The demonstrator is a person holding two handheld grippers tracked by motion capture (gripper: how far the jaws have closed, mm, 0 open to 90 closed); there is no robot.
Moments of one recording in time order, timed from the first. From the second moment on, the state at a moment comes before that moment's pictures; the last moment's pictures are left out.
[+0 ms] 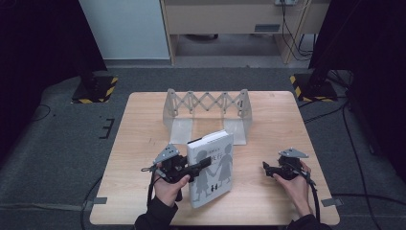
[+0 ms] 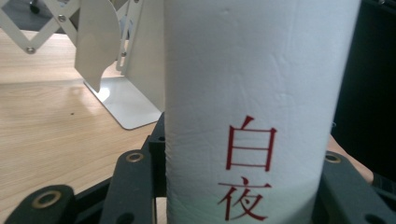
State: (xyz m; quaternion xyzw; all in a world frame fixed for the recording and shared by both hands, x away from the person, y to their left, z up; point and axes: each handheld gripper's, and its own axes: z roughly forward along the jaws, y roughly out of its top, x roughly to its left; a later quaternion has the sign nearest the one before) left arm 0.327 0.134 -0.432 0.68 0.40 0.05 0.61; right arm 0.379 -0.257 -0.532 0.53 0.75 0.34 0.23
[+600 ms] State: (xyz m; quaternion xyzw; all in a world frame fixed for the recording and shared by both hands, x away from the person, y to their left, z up) left arm 0.331 0.176 -0.403 0.67 0.42 0.12 0.61; right arm 0.382 -0.255 -0.539 0.52 0.76 0.32 0.22
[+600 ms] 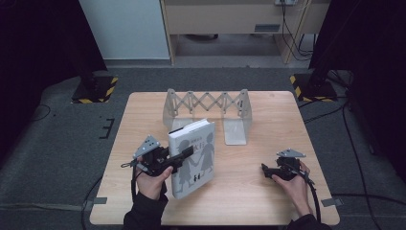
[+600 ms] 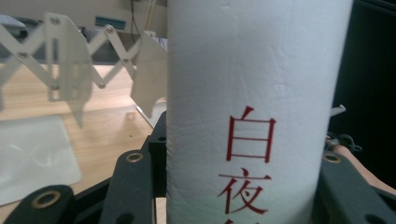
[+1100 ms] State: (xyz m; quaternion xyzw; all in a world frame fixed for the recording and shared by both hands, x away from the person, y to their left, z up) left arm 0.351 0.206 -0.391 0.65 0.44 0.16 0.60; right arm 0.383 -0.254 -0.539 0.52 0.76 0.32 0.21
